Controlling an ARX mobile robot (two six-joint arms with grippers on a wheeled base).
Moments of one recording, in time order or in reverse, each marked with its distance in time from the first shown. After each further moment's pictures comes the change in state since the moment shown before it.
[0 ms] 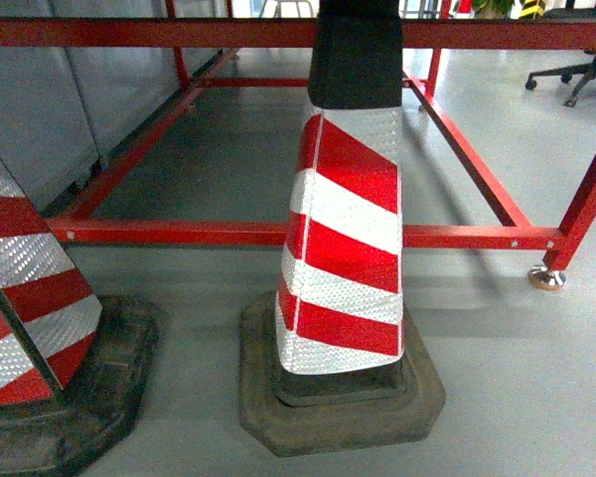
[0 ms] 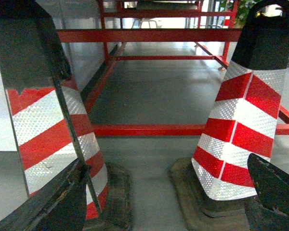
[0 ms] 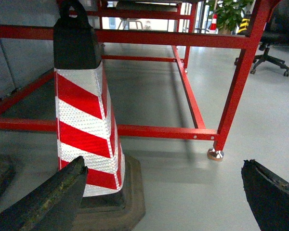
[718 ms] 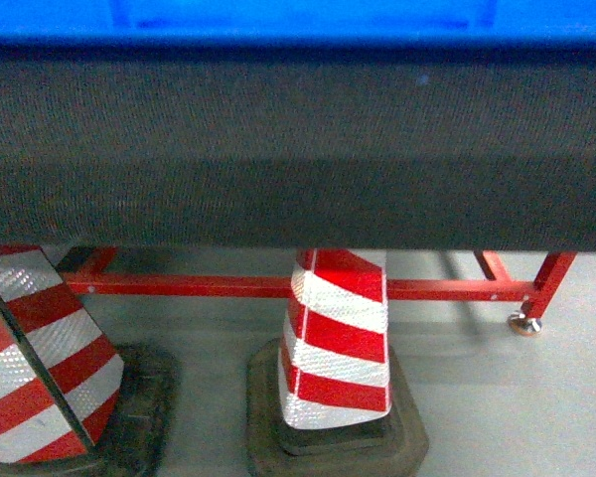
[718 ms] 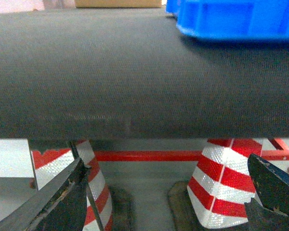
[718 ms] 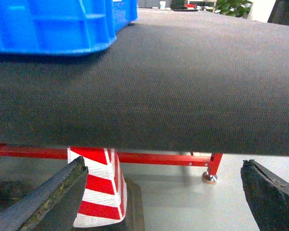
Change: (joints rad) left arm 0.000 0.000 0.000 0.000 0.000 0.000; right arm 0.000 0.000 0.000 0.002 0.000 0.007
